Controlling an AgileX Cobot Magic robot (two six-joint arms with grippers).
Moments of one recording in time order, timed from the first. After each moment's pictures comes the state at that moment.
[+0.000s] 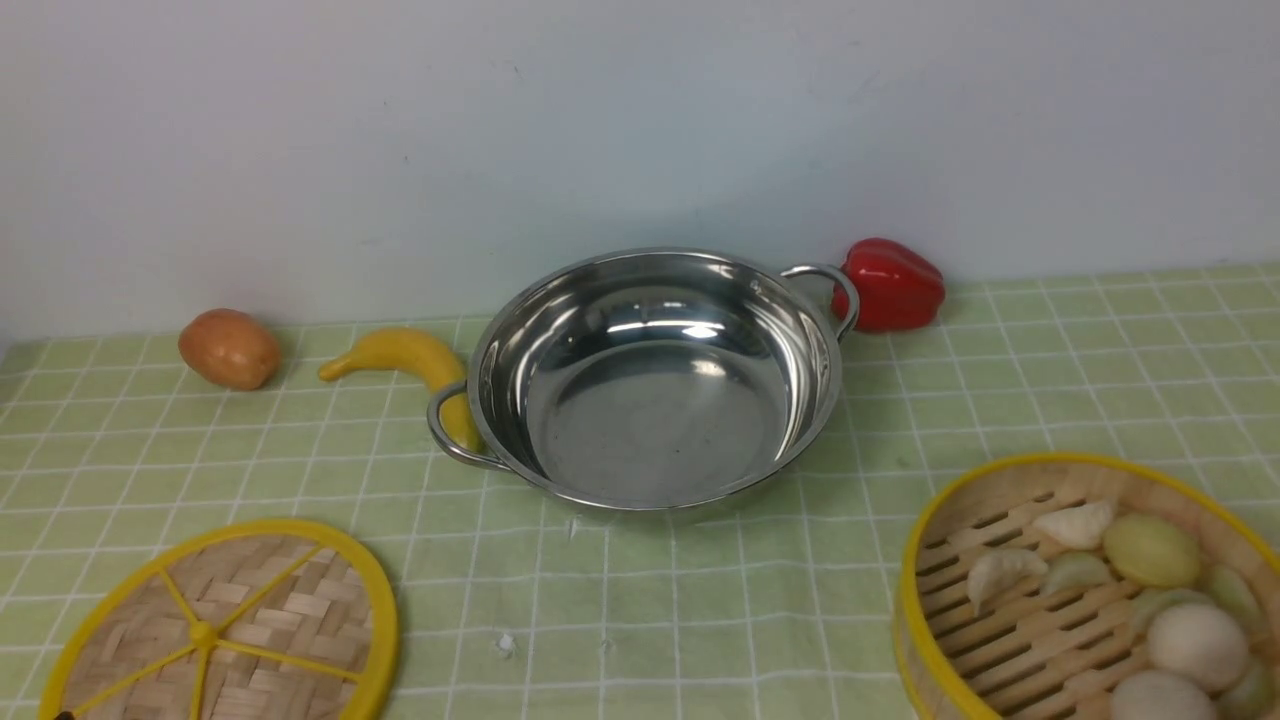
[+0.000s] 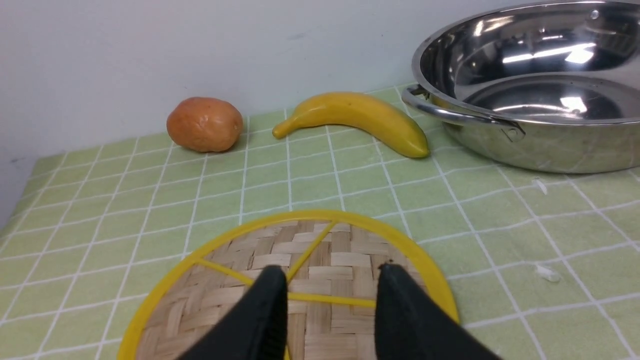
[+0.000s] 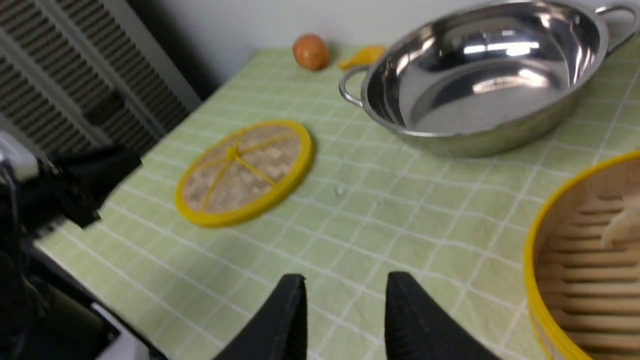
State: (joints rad) right arm 0.11 0.28 -0.58 0.74 1.17 -0.26; left arm -0.01 0.00 0.01 -0.12 0.32 0.27
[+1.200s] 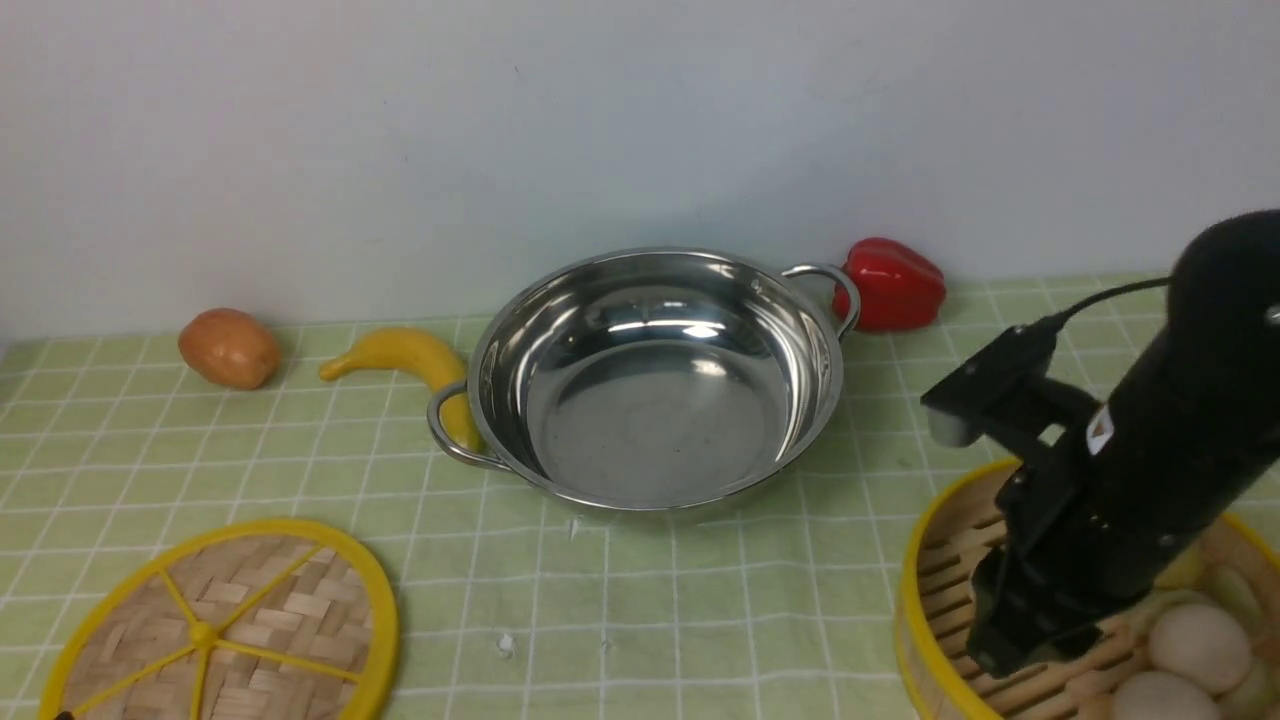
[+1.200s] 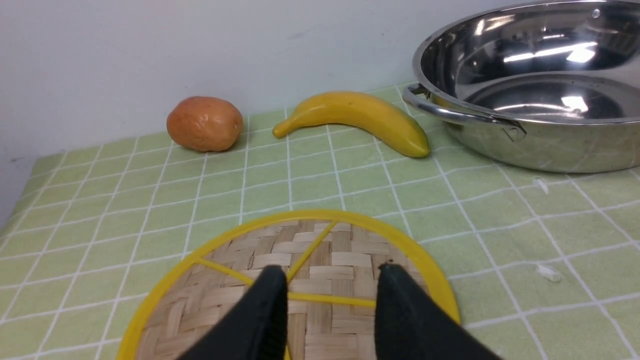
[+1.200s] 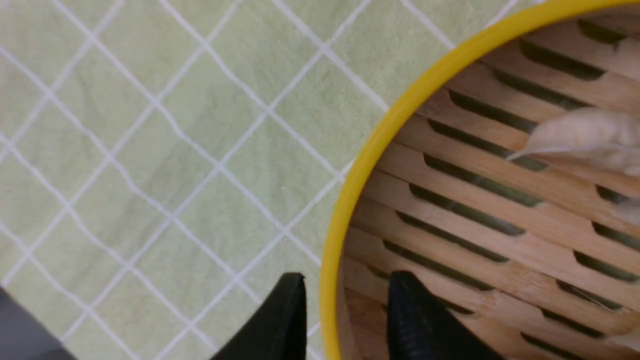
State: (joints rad) right arm 0.46 1.57 -1.05 0.22 1.12 -0.28; left arm -0.01 0.00 0.01 -0.12 0.32 0.27
